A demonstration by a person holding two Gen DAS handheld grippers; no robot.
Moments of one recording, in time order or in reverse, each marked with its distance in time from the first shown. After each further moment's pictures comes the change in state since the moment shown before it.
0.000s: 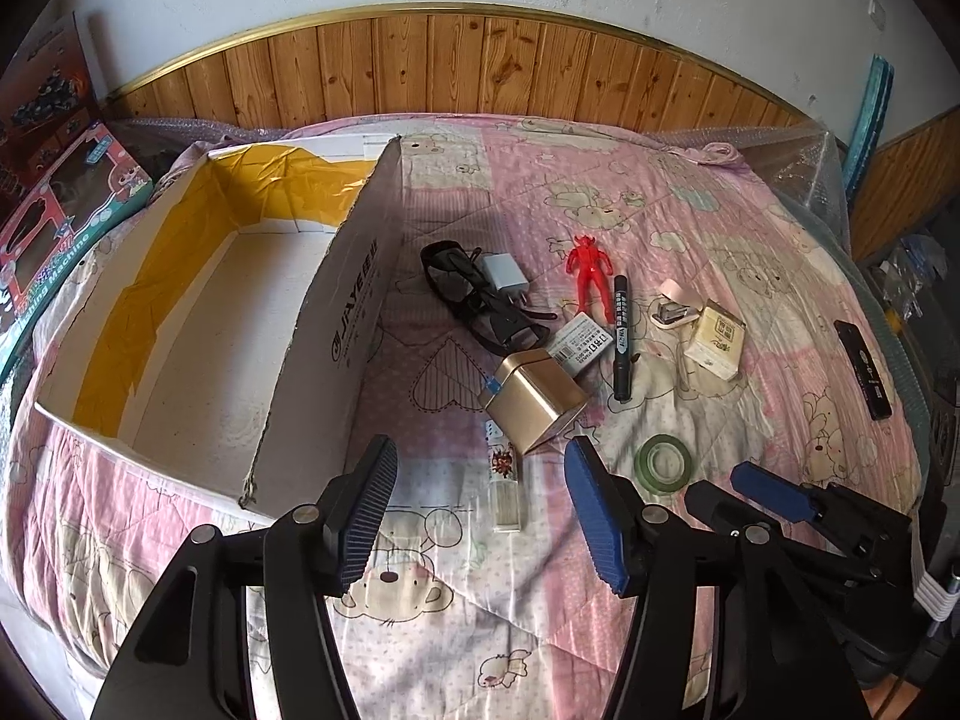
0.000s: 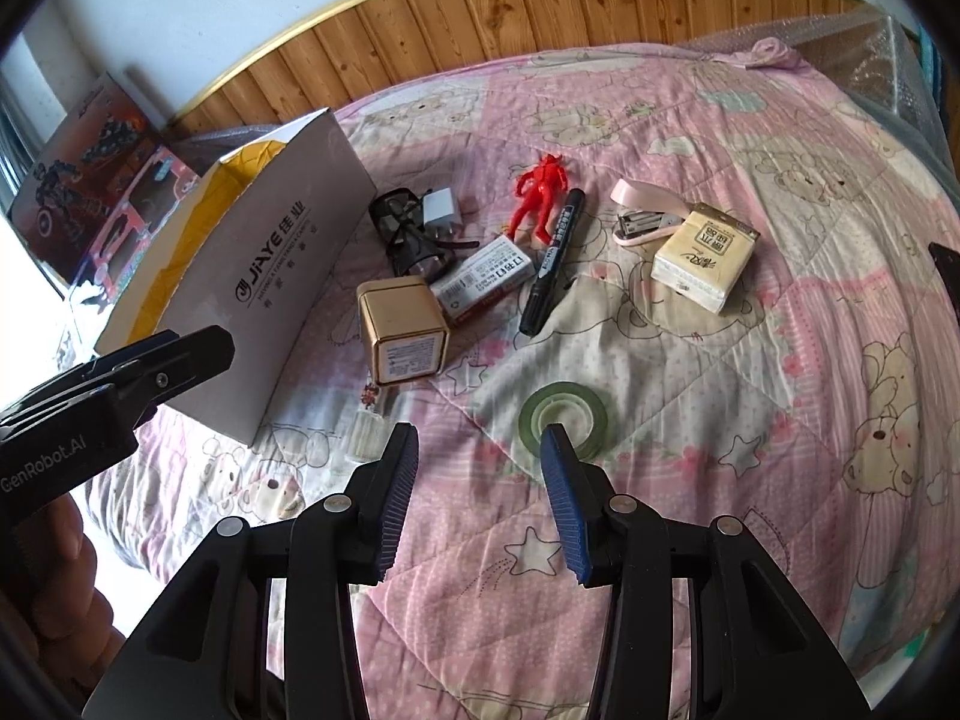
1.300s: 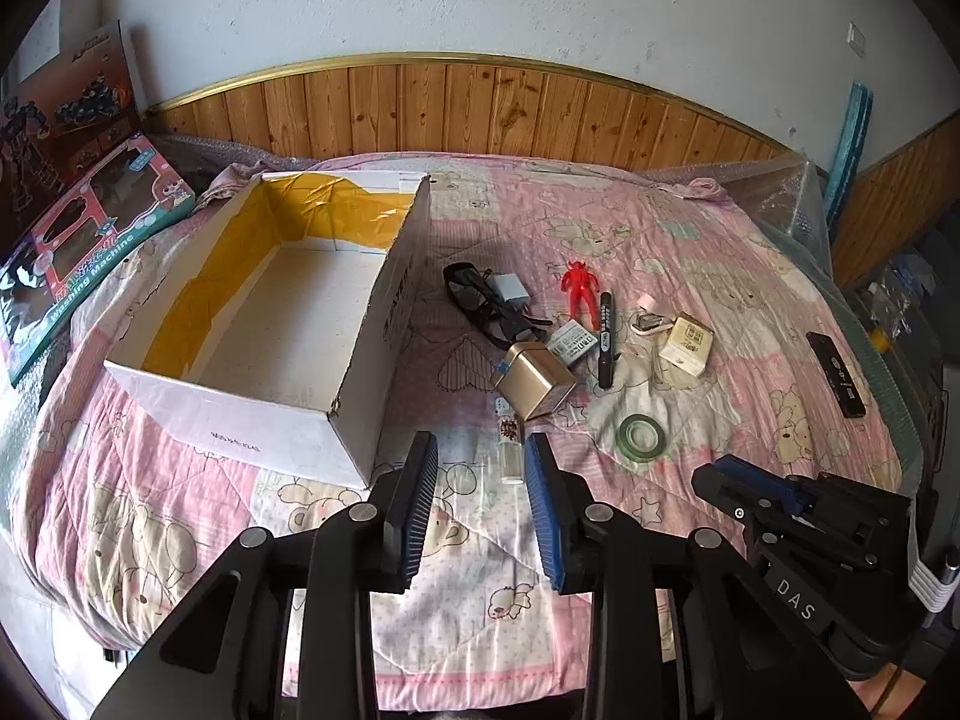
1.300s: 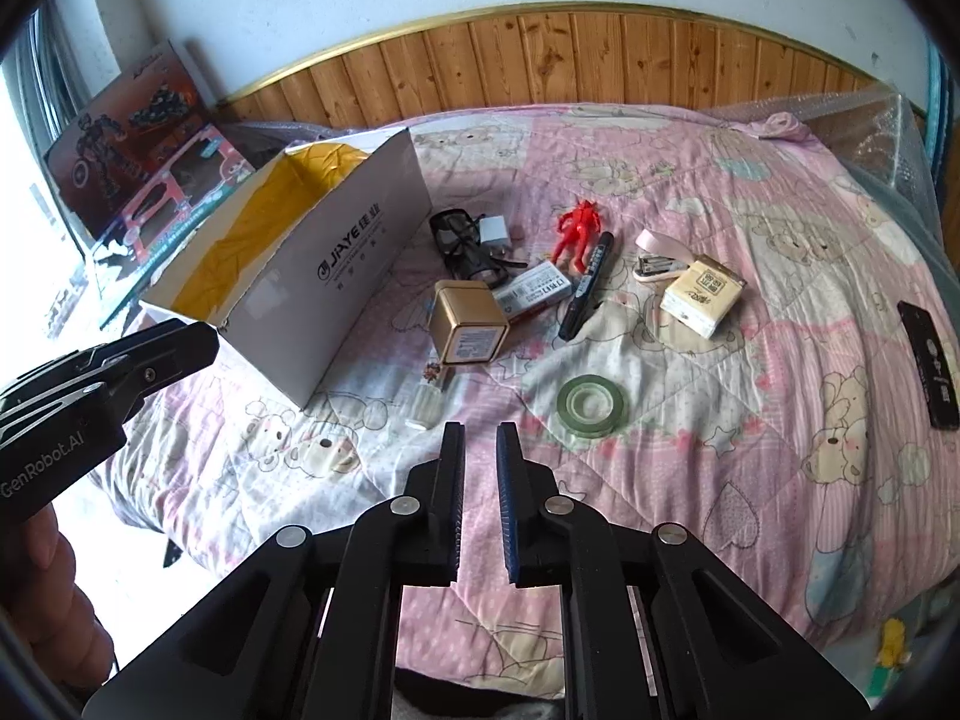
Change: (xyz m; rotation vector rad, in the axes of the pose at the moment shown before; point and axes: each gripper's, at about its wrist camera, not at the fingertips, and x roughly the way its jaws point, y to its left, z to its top) left arm -0.082 0.005 -0.040 -0.013 -0.105 0.008; right arm -0.064 0.053 -0.030 -0.129 -0.086 -0.029
